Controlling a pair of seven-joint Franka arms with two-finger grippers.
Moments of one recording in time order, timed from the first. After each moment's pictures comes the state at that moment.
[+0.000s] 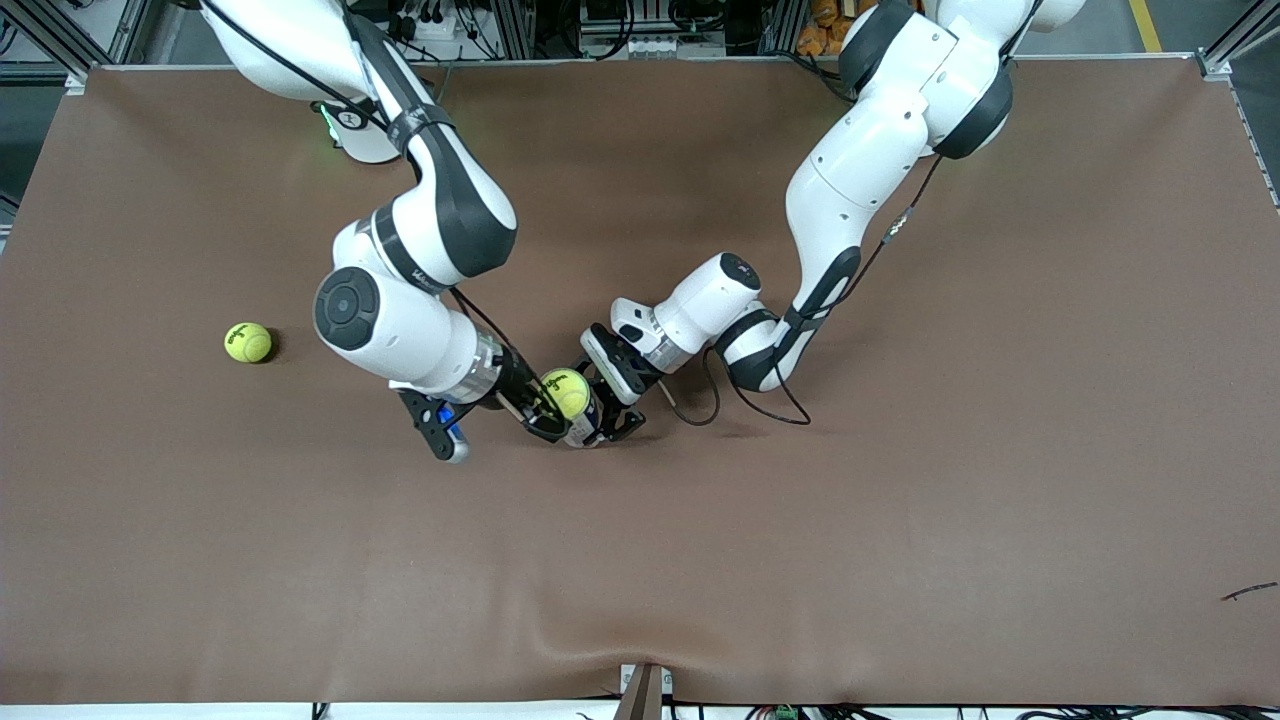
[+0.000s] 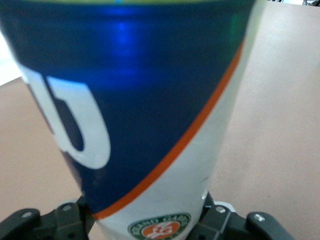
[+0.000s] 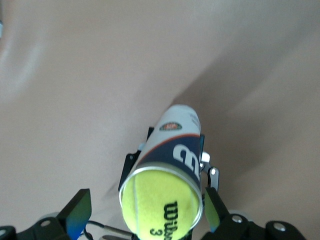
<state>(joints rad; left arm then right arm) -0.52 1.10 -0.27 -1.44 0.52 3.46 -0.12 0.53 0.53 -0.09 -1.44 0.41 2.08 1.15</state>
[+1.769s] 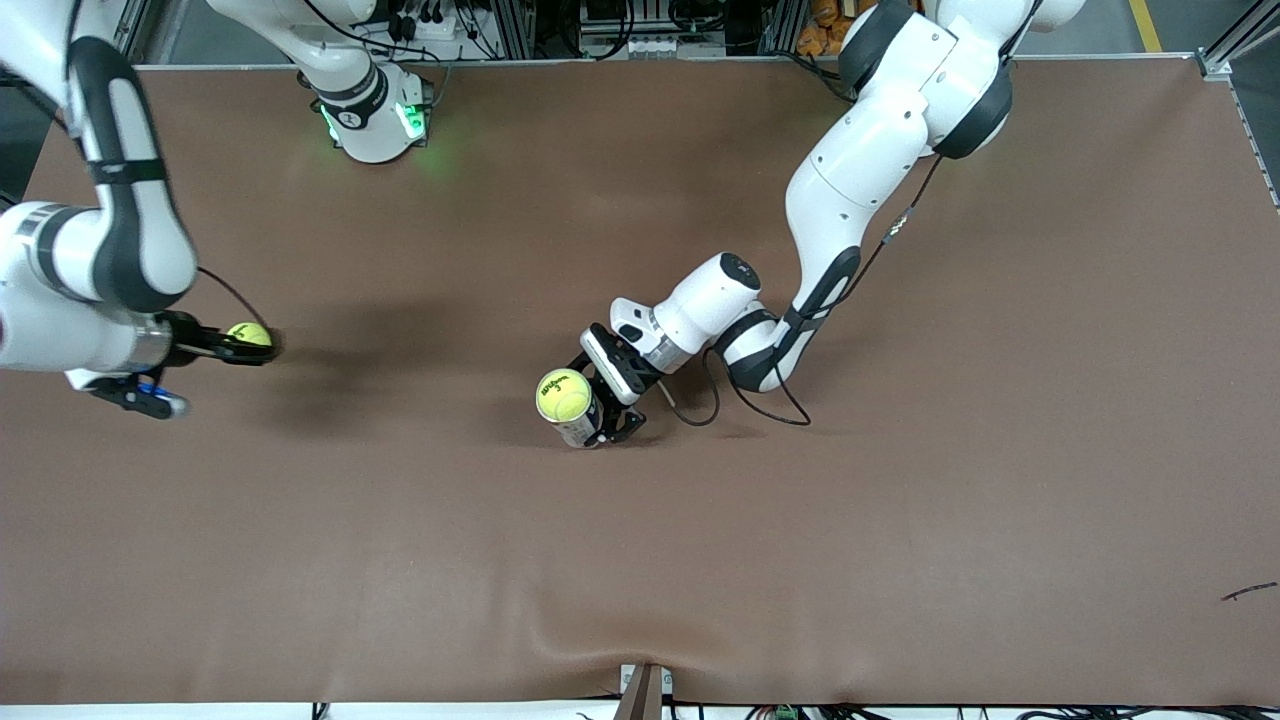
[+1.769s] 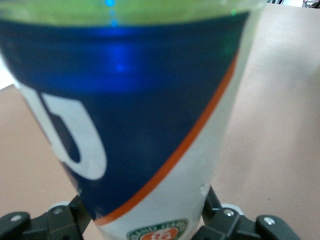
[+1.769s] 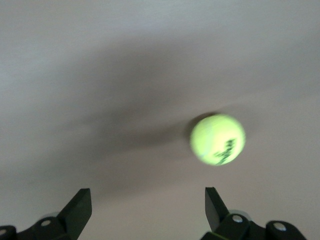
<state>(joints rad) -0.53 1.10 -0.27 -1.43 0.52 3.47 -0.12 -0.14 0.30 -0.10 -1.98 0.07 1.95 0.04</state>
